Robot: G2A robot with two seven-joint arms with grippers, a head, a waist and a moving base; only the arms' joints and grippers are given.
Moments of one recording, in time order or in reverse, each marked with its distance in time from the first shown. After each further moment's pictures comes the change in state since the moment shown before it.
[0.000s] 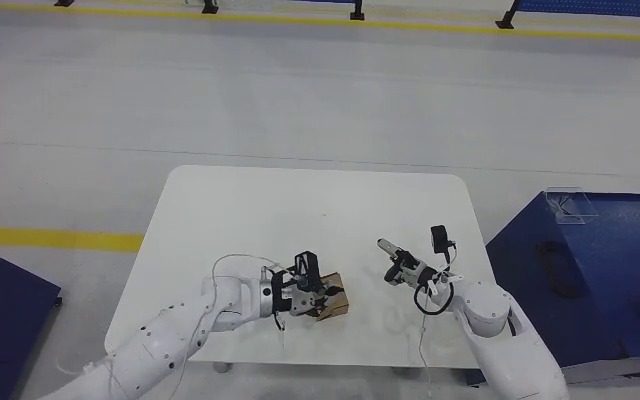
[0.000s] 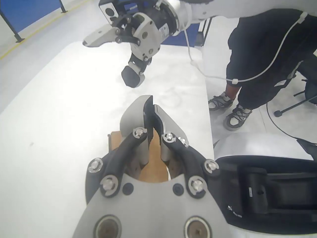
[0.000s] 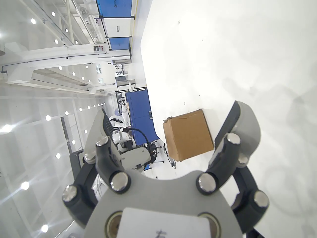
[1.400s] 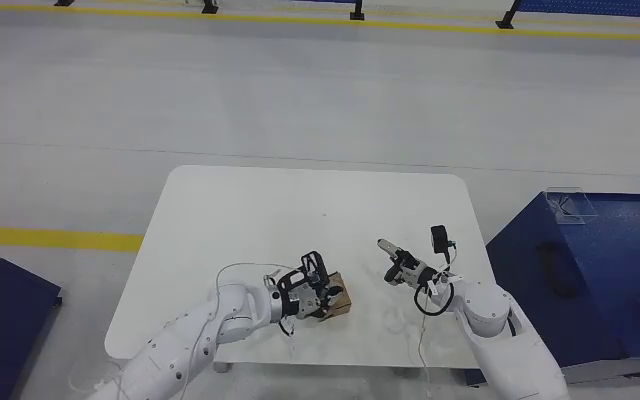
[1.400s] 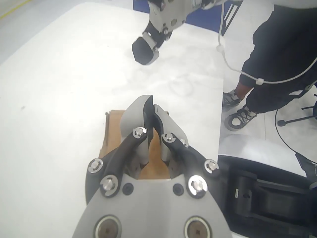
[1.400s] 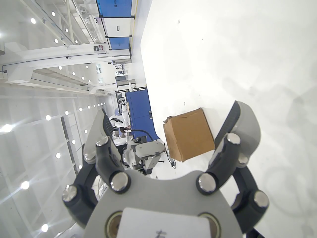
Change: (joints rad) left arm 0.107 -0.072 -0.123 0.005 -0.089 0.087 -0.284; right arm 0.000 0.000 0.000 0.000 0.000 0.000 0.000
